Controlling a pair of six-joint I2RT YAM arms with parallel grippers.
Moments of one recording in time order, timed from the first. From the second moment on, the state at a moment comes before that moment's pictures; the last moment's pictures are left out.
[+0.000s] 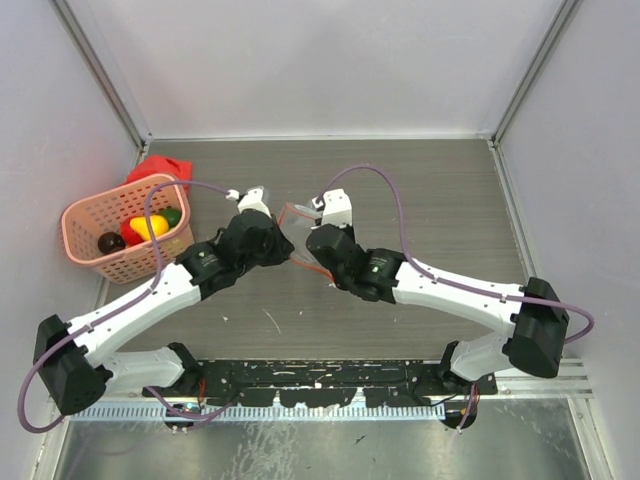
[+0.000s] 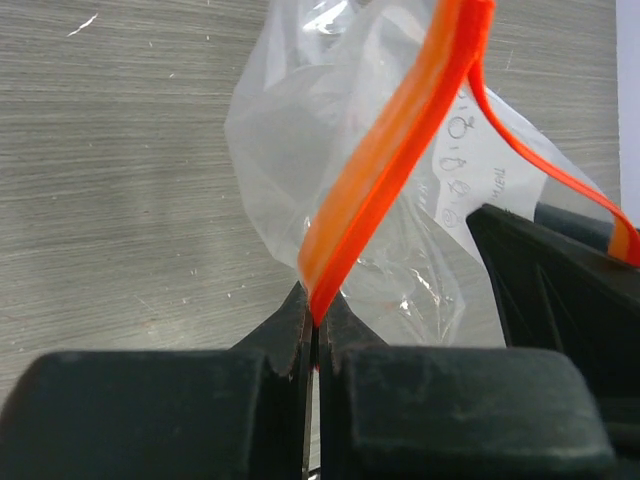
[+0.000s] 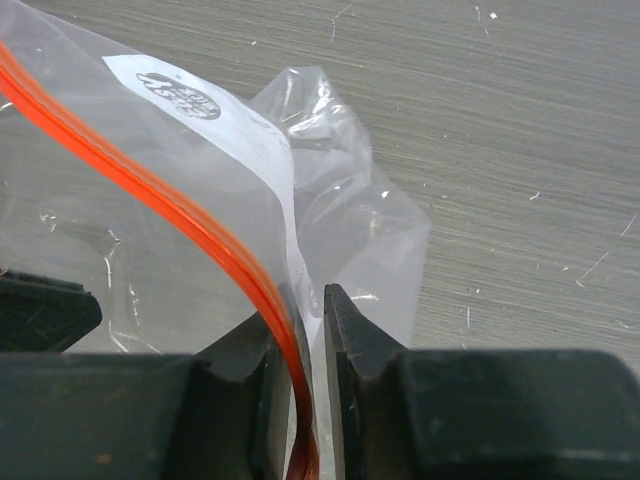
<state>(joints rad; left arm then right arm) -0.81 1.17 0.96 -0.40 -0.26 -0.80 1.07 1.37 1.07 -0.29 0.78 0.42</state>
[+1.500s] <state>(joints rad) -0.81 1.23 1.11 -0.52 -0.16 -0.76 0.98 1.35 1.09 -0.30 0.81 0.55</state>
